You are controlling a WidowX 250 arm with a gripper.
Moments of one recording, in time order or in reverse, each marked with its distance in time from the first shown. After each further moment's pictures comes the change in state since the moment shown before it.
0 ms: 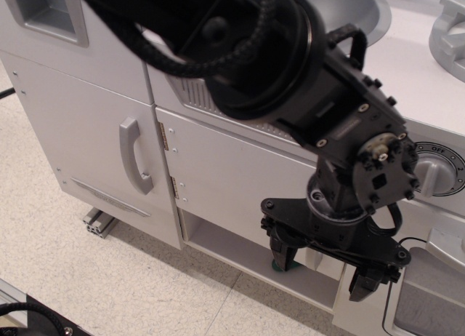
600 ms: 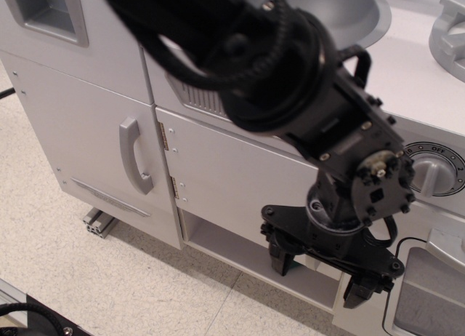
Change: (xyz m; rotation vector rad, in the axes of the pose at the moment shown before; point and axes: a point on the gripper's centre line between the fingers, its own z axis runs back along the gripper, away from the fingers) arm 0.006 0.005 -0.016 0.017 0.000 -0.027
